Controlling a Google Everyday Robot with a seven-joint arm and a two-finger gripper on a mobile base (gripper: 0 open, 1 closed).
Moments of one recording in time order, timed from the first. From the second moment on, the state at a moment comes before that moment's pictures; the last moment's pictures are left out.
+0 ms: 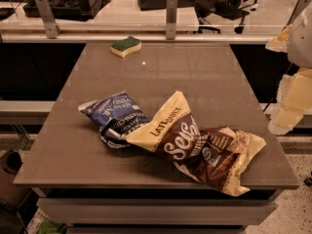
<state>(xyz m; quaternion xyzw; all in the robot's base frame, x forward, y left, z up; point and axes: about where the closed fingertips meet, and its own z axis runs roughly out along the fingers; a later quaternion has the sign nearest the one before) 0.438 -0.214 0.986 -0.60 0.78 -0.05 0.17</state>
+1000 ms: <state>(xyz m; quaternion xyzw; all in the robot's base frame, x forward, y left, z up) 0.440 -0.185 0.966 -0.62 0.77 -0.02 0.17</state>
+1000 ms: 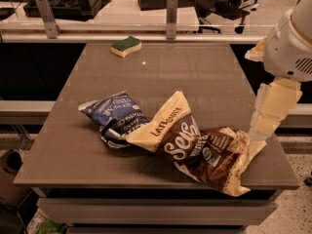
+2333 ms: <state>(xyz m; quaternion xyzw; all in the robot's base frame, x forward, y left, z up) 0.420 -0.081 0.844 -0.65 0.74 0.10 0.14</state>
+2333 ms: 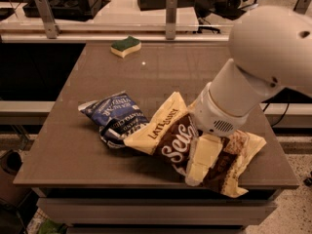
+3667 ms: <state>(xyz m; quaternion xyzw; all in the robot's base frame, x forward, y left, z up) 0.422 -0.075 0.849 -0.65 0.74 0.09 0.16</state>
